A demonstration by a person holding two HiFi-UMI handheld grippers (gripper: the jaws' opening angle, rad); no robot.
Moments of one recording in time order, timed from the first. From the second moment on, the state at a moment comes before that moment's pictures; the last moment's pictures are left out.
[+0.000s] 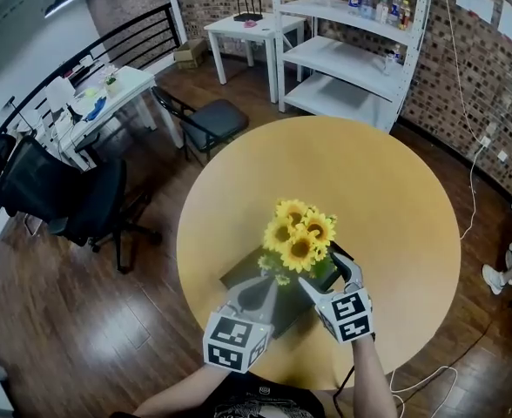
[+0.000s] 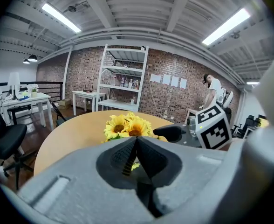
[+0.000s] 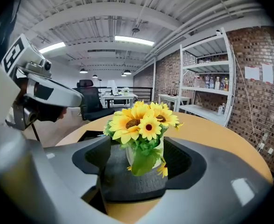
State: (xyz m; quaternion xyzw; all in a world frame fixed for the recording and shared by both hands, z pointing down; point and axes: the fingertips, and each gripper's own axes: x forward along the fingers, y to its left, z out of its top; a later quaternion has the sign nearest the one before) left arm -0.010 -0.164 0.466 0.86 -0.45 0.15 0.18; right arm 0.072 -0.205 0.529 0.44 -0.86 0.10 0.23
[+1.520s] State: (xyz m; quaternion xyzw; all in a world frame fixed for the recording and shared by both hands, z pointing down) left arm -0.035 -0.233 0.500 0.86 -0.43 0.17 0.20; right arm 0.039 -0.292 0.625 0.41 -0.85 0.13 0.31
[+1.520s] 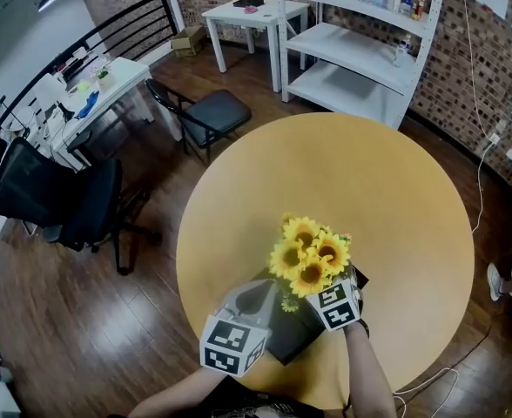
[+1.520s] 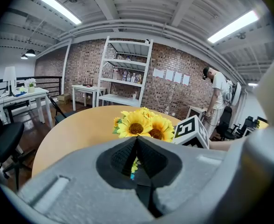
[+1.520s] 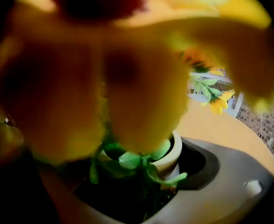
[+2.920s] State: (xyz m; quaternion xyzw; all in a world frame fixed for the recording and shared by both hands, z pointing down) left arm -0.046 -0.203 0.490 0.84 -0.48 0.14 0.20; right arm 0.086 -0.217 0.514 0.48 -0.84 0.13 0.22
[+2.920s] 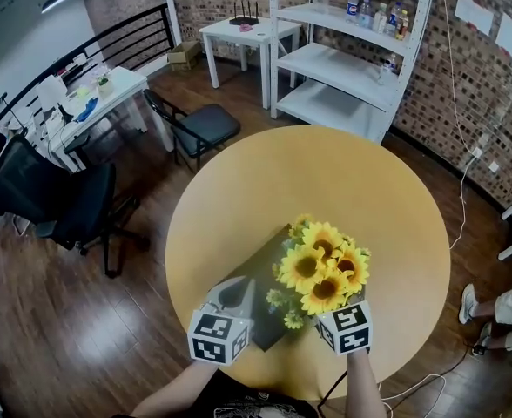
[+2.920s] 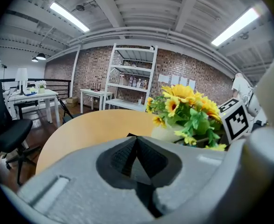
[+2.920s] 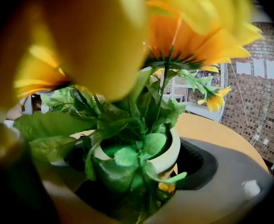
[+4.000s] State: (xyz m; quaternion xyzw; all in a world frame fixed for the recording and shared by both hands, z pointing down) left arm -0.019 -0.167 0.474 0.85 -0.48 0.11 0.18; right arm 0.105 -0.178 0.474 0.49 -0.84 0.09 0.21
